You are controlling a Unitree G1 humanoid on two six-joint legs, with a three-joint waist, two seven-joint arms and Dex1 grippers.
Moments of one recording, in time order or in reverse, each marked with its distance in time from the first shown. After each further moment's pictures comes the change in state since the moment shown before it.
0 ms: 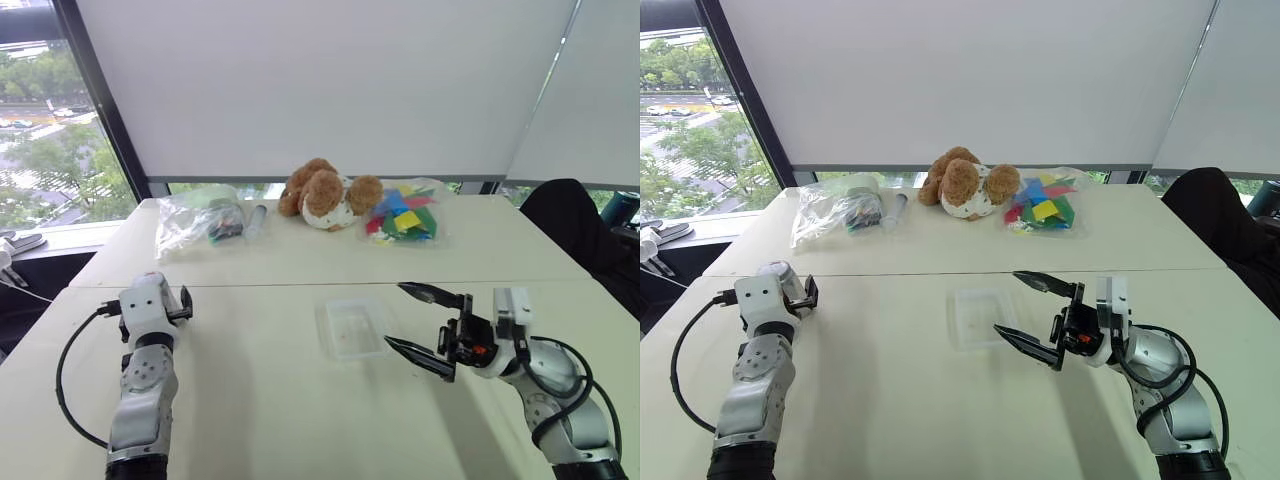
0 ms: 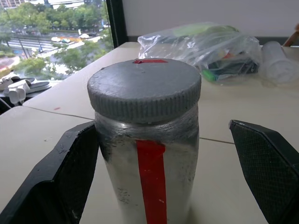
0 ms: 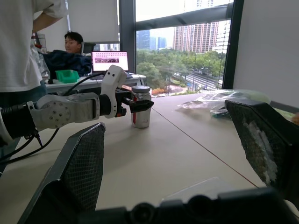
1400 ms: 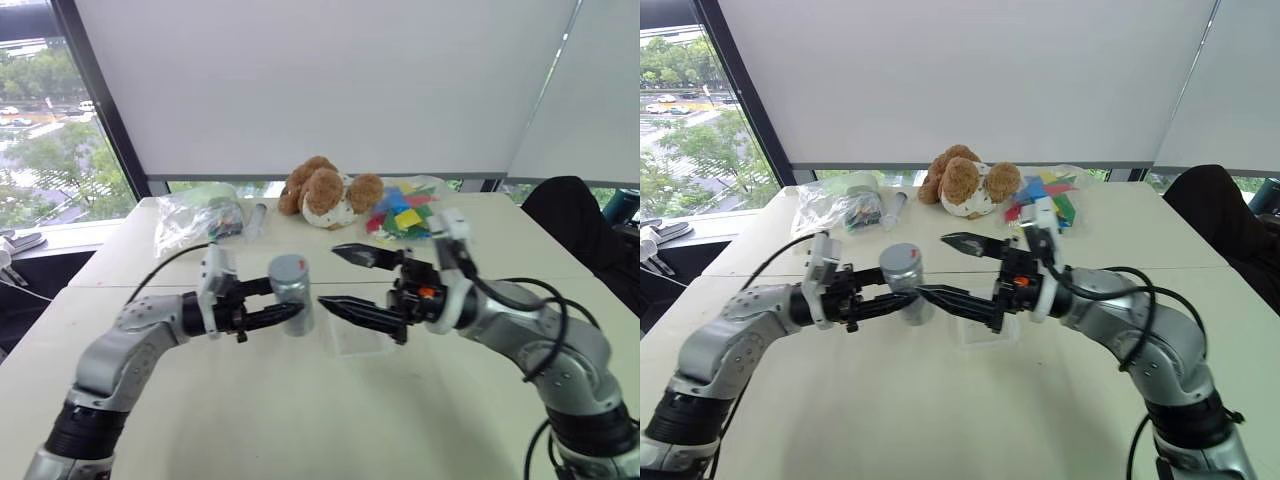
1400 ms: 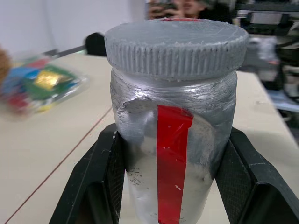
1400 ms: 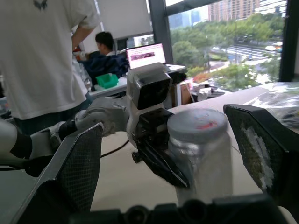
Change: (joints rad) left arm -0.192 0.399 -0.340 -0.216 -0.571 0.231 -1.156; right arm -0.443 -0.061 0.175 -0.346 0.338 0.769 -0.494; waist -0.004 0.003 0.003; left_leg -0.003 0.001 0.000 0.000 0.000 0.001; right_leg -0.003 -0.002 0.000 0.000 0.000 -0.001
